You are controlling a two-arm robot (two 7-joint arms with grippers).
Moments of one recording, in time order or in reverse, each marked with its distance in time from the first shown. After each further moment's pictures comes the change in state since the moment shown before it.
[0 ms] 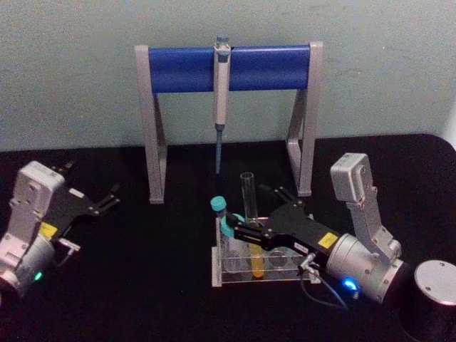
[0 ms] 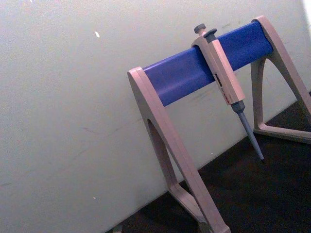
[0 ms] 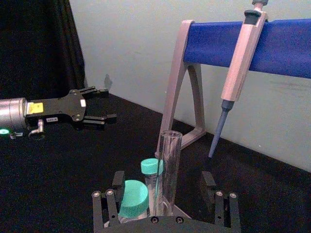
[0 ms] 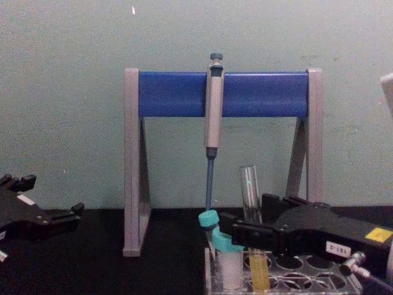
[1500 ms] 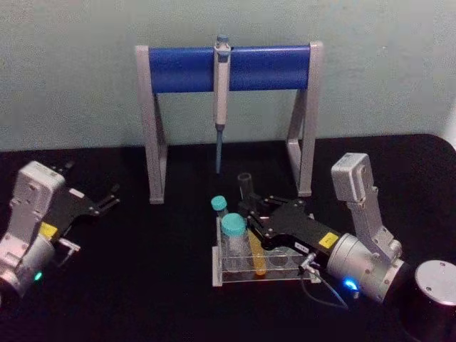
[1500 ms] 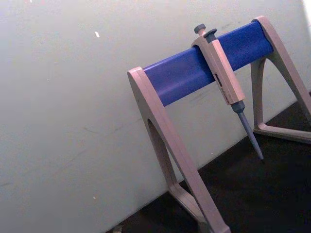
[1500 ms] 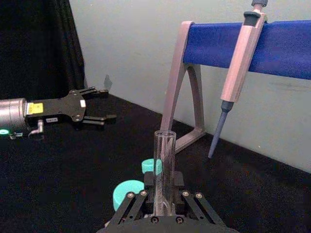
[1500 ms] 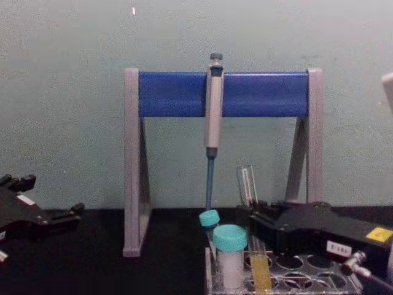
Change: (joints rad) left arm 0.000 0.000 0.000 0.000 0.000 0.000 0.000; right arm 0.000 0.002 0.000 -0.001 0.001 -0.003 -0.002
